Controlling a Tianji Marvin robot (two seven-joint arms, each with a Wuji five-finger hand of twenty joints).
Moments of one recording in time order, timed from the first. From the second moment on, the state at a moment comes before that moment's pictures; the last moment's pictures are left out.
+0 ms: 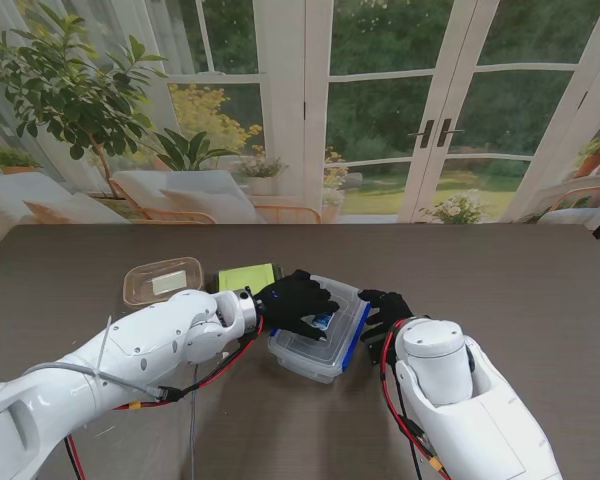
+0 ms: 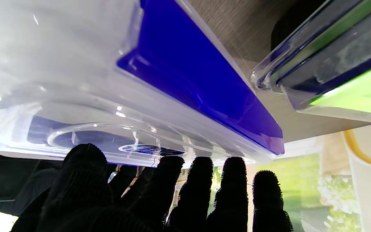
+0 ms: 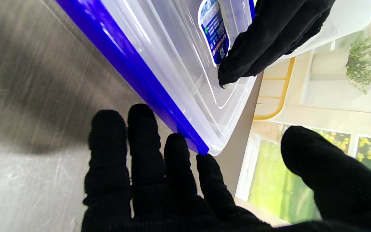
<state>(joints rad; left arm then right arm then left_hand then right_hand) 0.78 -1.17 -0.32 -0.95 0.81 -0.41 0.23 -1.42 -1.29 1.20 -1.59 0.24 0.71 -0.22 0.75 -0.05 0.00 -0.03 0.58 0.21 0.04 0.08 0.56 0.23 0.08 0.43 0.38 0.23 0.23 0.51 0.05 0.21 0.55 0.67 0.23 -0.31 0.99 -0.06 0.01 0.35 0.88 0.35 0.30 0.34 1.06 0.68 0.59 0.29 0.86 0.54 0.47 0.31 1.27 0.58</state>
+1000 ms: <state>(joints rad) 0.77 -1.18 -0.31 -0.93 0.79 -0.42 0.25 -1.45 -1.25 1.16 -1.60 0.16 0.59 -0.18 0.75 -0.04 0.00 -0.03 0.58 0.22 0.03 0.08 0.56 0.24 0.08 0.43 0.38 0.23 0.23 0.51 0.05 0.21 0.55 0.67 0.23 -0.31 0.99 -0.06 0.08 0.27 1.08 0.43 0.28 0.47 1.04 0.68 0.60 0.31 0.87 0.53 0.47 0.29 1.27 0.58</state>
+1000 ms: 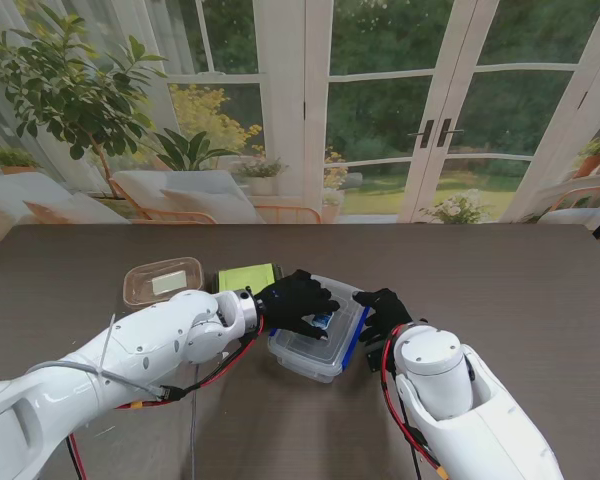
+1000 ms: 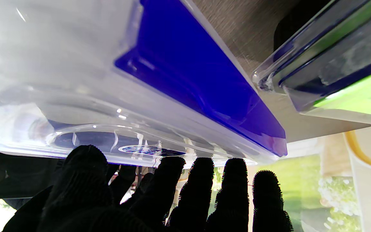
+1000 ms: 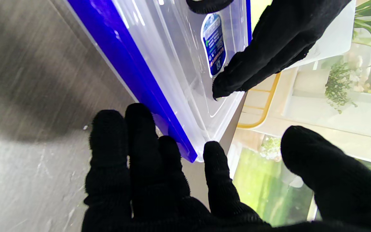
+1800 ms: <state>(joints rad) 0.76 -1.19 -0.30 -0.91 0.79 -0.42 0.26 -1.43 -1.24 1.15 -1.59 0.11 0.57 -0.15 0.75 -0.02 0.00 -0.03 0.58 0.23 0.01 0.08 0.55 0.25 0.08 0.43 0.38 0.23 0.23 0.51 0.03 0.21 0.54 0.67 0.23 -0.31 1.00 -0.06 0.16 0.28 1.09 0.44 0.37 0.49 1.03 0.69 0.68 0.29 0.89 0.53 0.48 0.29 1.27 0.58</state>
